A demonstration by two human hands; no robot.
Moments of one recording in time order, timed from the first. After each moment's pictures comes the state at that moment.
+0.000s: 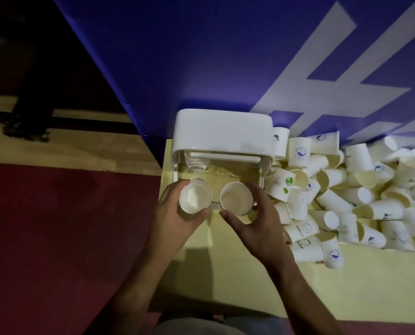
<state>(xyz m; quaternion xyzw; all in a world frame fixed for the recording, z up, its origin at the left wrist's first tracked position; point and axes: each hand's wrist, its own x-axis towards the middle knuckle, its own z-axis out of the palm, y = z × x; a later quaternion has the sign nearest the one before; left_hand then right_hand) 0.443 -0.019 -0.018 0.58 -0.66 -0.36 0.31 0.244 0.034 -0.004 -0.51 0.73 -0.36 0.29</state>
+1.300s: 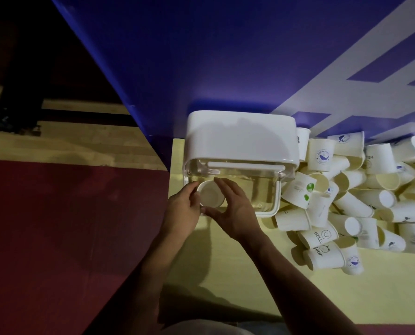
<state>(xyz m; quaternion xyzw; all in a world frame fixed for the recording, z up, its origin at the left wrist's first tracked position) 0.453 -0.085 -0.092 0.64 -0.60 -0.45 0.17 0.293 -0.048 -0.085 -0.59 0.70 -0.22 0.32</state>
